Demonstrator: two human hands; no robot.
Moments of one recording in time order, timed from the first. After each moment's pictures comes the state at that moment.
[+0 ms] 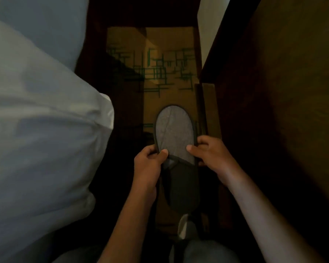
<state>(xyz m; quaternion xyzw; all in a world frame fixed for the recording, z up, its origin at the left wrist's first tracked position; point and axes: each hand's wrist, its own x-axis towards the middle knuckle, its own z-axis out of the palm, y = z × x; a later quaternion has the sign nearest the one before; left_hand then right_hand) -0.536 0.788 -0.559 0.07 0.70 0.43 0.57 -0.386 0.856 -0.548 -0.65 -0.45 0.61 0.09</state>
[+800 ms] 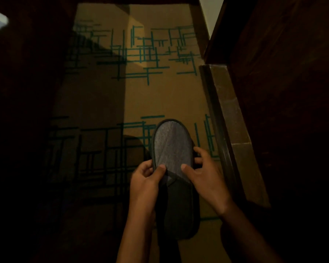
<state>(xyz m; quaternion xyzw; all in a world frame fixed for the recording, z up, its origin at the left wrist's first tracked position) -0.537 0.811 -0.858 0.11 0.68 0.47 0.55 -0.398 0.850 -0.852 -0.68 -0.50 0.50 0.15</state>
